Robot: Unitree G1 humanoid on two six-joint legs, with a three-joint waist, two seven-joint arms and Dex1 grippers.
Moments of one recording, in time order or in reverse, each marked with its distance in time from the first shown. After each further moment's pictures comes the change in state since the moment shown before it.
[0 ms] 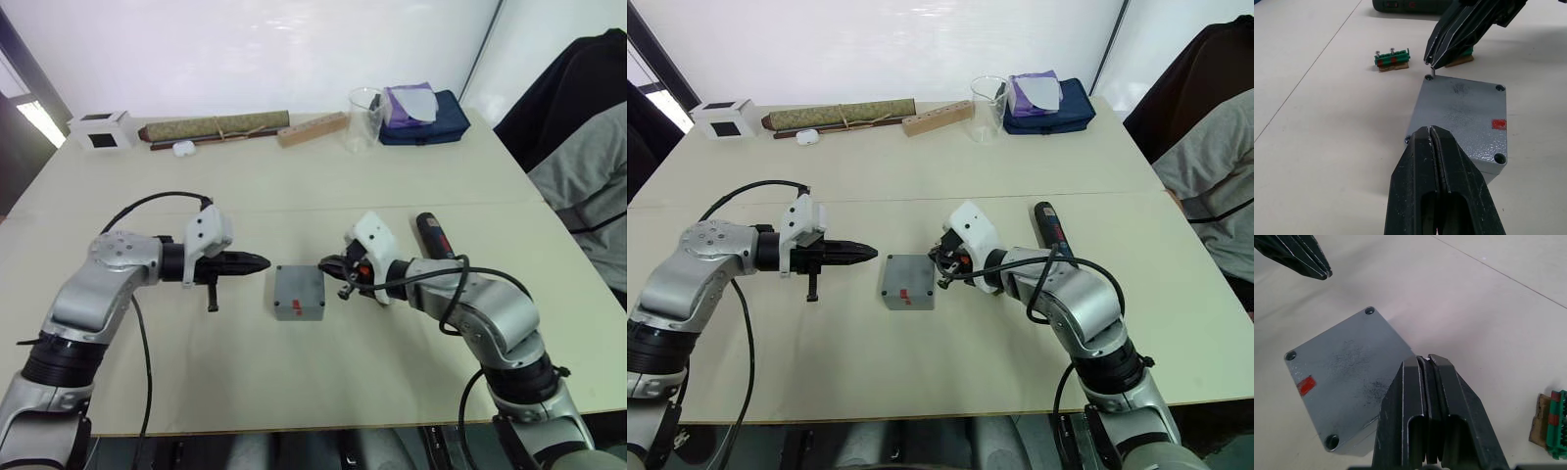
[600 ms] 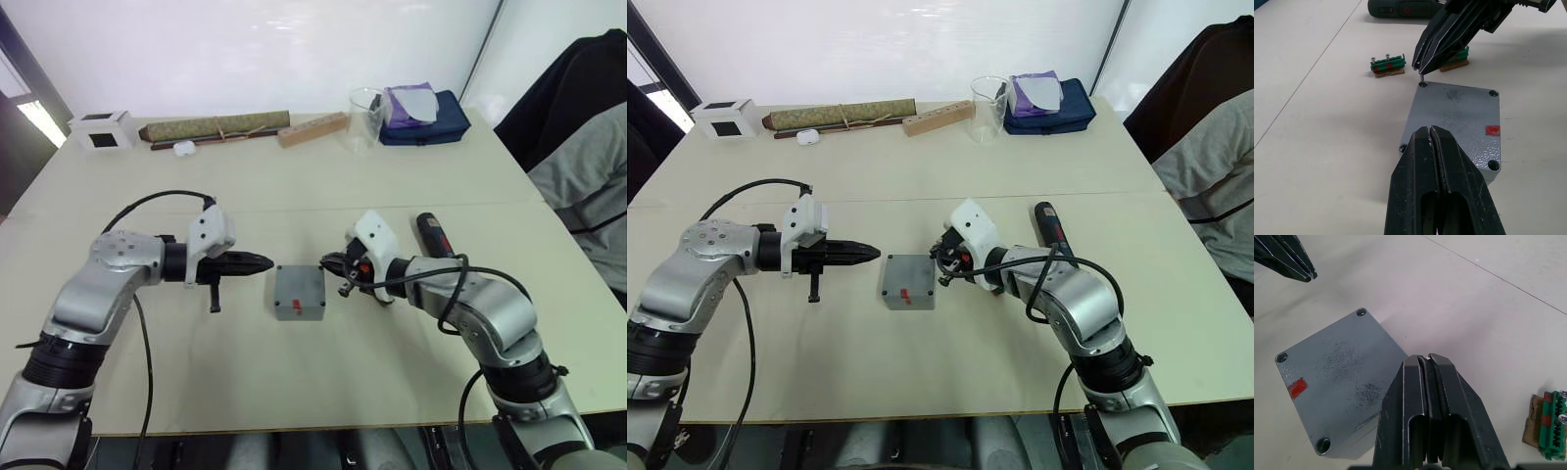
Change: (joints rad) left arm 0.000 -0.004 -0.001 -0.030 -0.001 0.008 0.001; right arm -0.001 0.002 0.008 0.006 -0.013 -0.015 0.004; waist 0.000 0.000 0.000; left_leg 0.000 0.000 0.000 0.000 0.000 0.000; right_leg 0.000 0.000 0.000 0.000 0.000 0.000
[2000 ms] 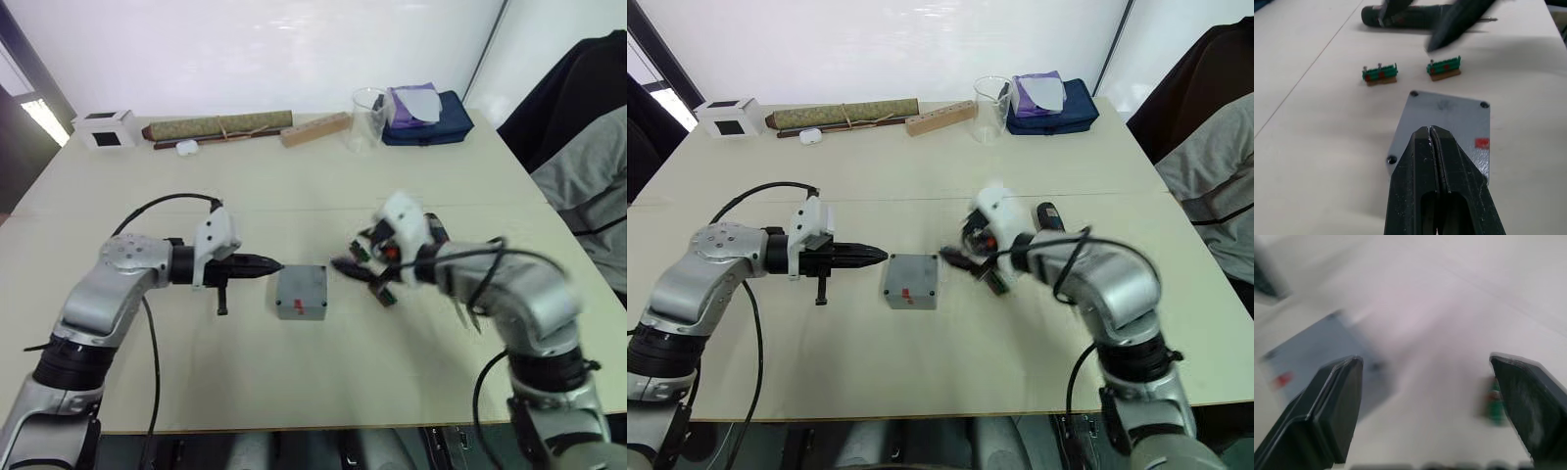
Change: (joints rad) left arm -0.007 -0.050 -0.004 -0.043 -0.016 0.016 -0.004; right arm -0.160 -0.178 -0.260 -0.033 0.081 0.315 0.034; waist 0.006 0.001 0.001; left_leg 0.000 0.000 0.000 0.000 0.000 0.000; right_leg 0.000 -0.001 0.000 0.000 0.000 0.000
